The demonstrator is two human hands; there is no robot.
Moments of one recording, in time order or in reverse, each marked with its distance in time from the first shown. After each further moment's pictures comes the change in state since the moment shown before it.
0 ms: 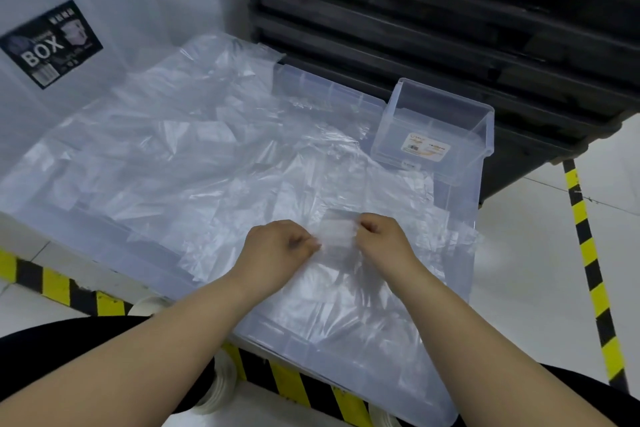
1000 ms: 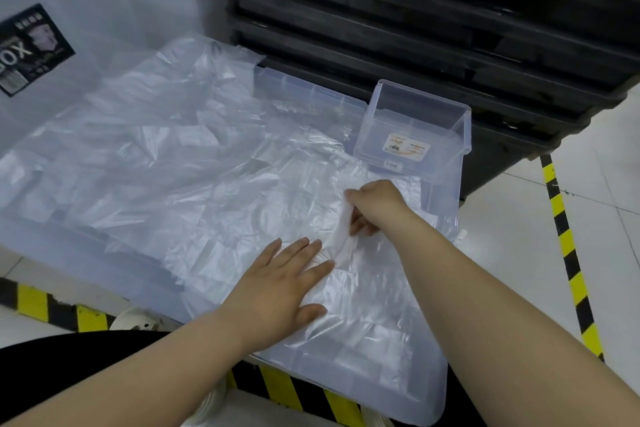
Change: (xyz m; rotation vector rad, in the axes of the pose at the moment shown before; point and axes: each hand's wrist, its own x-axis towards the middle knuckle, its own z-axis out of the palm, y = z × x) left_hand -0.021 -0.007 0.019 0.829 -0.196 0.460; right_hand 0.032 -0.039 -0.030 -0.144 0.000 0.295
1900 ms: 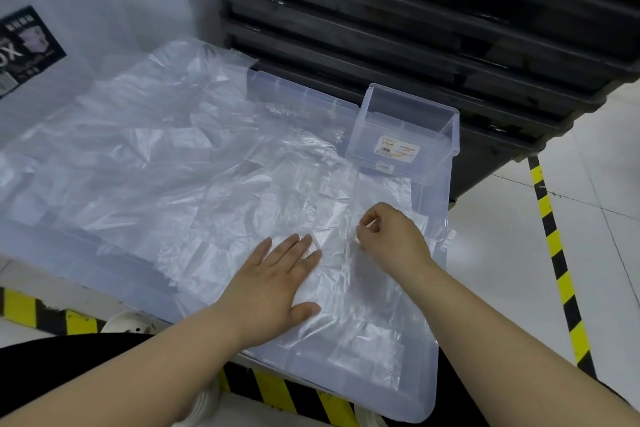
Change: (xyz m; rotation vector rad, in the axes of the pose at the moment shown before) left_hand 0.001 0.001 -0.008 -0.144 -0.168 -0.039; right_hand -0.033 0.042 -0.003 -0.269 0.125 -0.212
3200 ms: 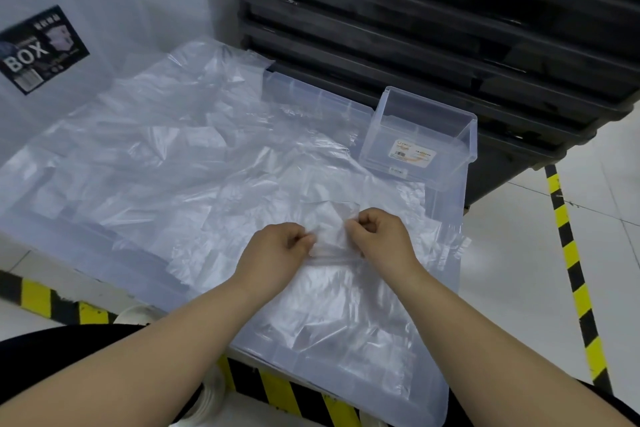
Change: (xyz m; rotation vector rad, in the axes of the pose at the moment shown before) left_hand 0.021 -0.007 -0.019 -0.920 0.389 -0.413; right_hand 0.013 -0.005 0.027 0.417 0.061 -0.083
